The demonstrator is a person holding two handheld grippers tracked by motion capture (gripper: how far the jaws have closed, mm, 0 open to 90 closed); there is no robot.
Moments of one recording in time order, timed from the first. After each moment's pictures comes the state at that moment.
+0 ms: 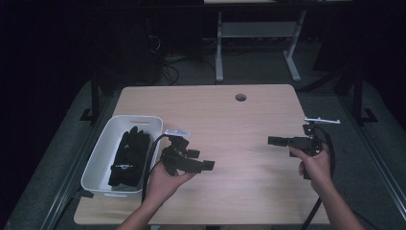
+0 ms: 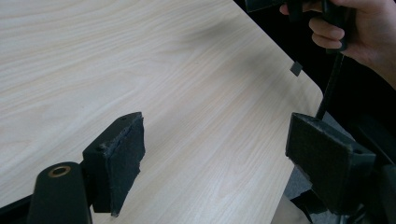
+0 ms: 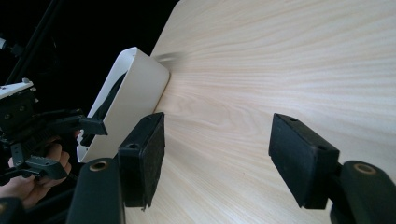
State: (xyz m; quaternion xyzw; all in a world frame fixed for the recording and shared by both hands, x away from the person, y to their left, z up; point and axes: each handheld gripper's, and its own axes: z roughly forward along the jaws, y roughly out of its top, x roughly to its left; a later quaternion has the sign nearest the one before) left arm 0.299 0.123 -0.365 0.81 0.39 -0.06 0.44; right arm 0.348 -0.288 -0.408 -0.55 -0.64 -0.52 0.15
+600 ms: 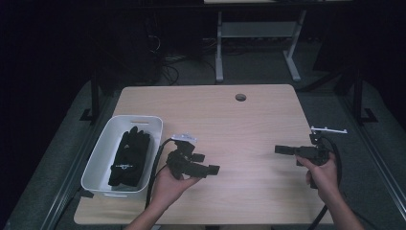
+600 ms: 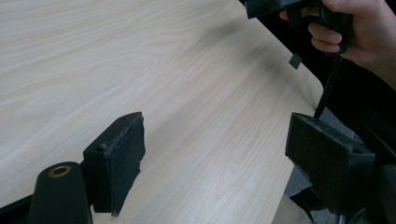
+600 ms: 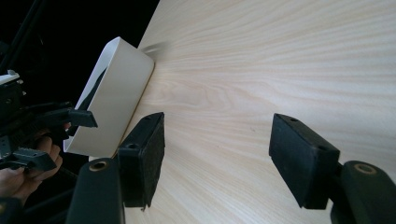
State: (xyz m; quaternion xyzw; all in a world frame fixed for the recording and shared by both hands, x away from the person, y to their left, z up) left arm 0.295 0.110 -0.379 0.81 0.38 -0.06 0.44; right arm 0.331 -0.309 -0.429 -0.57 -0.63 -0.50 0.15
